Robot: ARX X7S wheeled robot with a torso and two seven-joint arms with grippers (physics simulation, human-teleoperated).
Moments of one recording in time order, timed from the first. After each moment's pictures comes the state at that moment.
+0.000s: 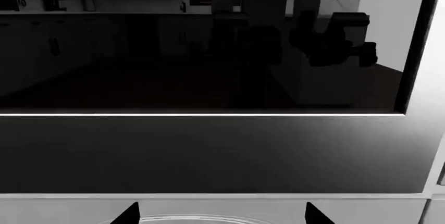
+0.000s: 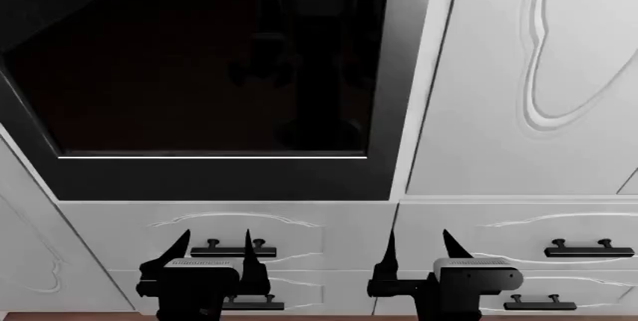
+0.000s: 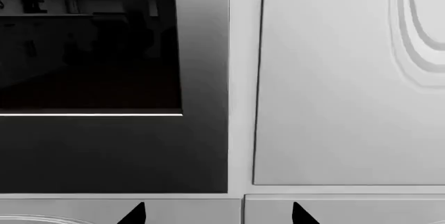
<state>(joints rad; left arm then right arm) 0.00 0.00 0.00 0.00 0.00 0.00 0.00 0.00 0.00 0.00 0.00 0.00 0.00 0.00</state>
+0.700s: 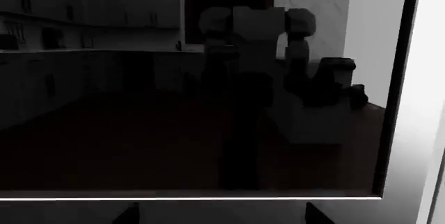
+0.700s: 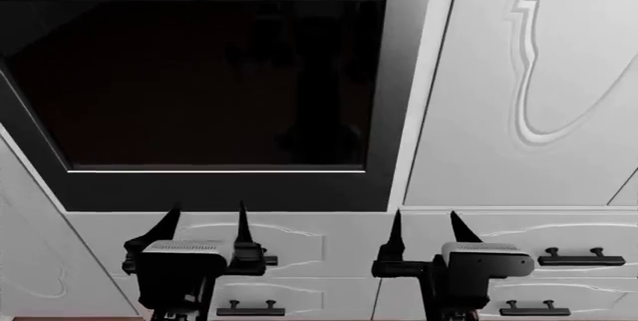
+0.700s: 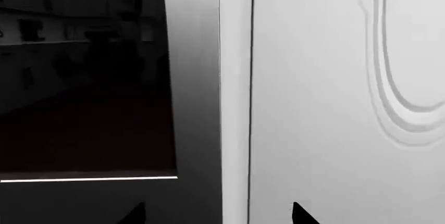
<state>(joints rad) -0.01 -0.09 0.07 0.20 -0.10 -0.07 -0.06 0.05 0.07 -0.07 -0.04 0.08 0.01 0.09</state>
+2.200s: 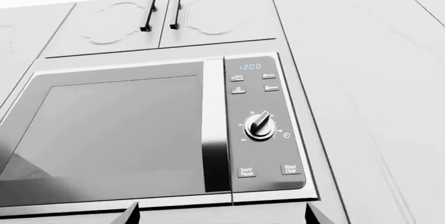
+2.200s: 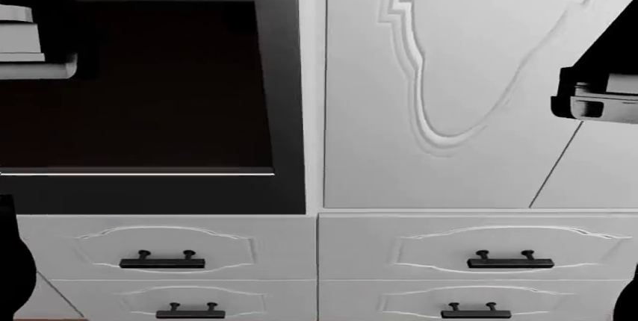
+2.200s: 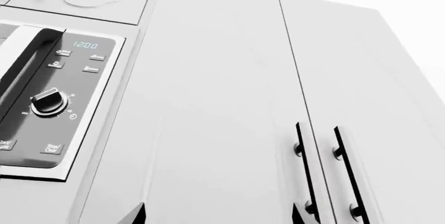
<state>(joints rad) -0.67 -0.30 -0.10 0.96 -0.28 -0.58 -0.18 0.52 0.58 0.04 -1.01 0.43 0.46 0.52</state>
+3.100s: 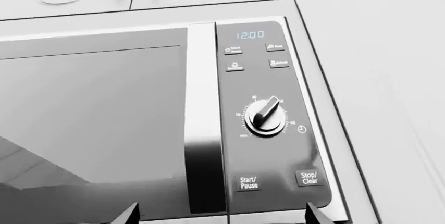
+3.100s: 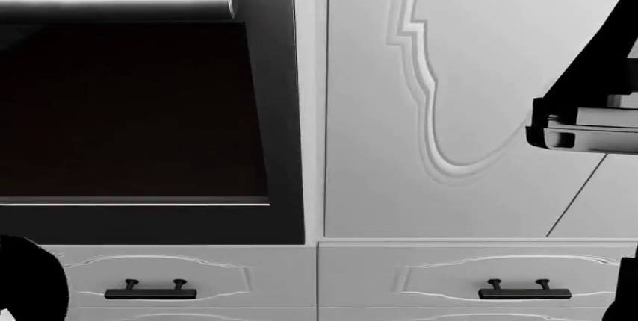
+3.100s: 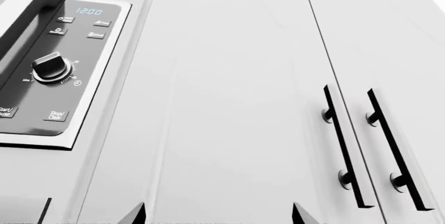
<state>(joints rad) -1.31 -0.38 -0.09 0.75 -0.56 -1.10 -0.26 0.45 0.61 0.00 -1.01 0.46 0.40 0.55</state>
